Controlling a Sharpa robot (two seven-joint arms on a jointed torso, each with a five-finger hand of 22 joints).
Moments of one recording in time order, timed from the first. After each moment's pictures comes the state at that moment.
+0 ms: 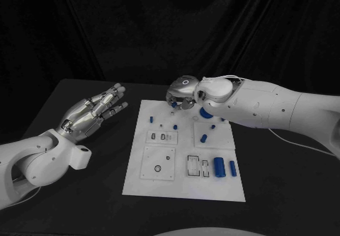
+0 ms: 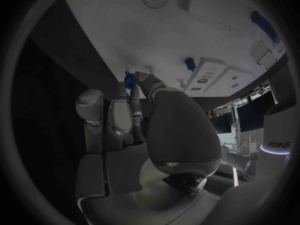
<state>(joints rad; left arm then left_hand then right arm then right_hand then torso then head) 1.30 -1.06 -0.21 1.65 -0.18 0.06 0.66 1.32 0.29 -0.18 0.28 0.47 0.40 0.06 0.05 0.03 0.03 0.00 0.01 0.01 0.00 0.11 0.01 0.01 0.15 0.02 0.24 0.02 0.01 1.41 -0.46 -0.21 1.05 -1.86 -0.26 0.10 1.36 -0.17 0.35 0.03 0.39 0.98 0.04 0.16 0.64 1.04 0.01 0.32 0.35 1.46 -0.09 1.24 1.07 0.12 1.31 0.02 1.12 1.03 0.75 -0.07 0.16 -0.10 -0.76</state>
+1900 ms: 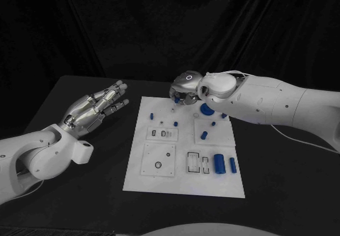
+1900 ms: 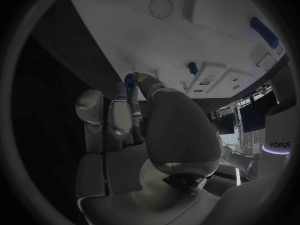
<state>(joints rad) 1.30 -1.05 -0.21 1.62 -0.18 0.06 0.64 1.32 0.29 -0.18 0.28 0.47 0.41 0.06 0.05 0.03 0.03 0.00 0.01 0.01 0.00 0.11 0.01 0.01 0.15 0.02 0.24 0.02 0.01 1.41 -0.47 -0.21 1.04 -1.86 -0.25 0.09 1.37 -0.17 0.35 0.03 0.39 0.97 0.05 0.13 0.64 1.05 0.01 0.29 0.34 1.46 -0.09 1.24 1.07 0.12 1.31 0.02 1.14 1.05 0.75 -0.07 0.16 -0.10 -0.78</state>
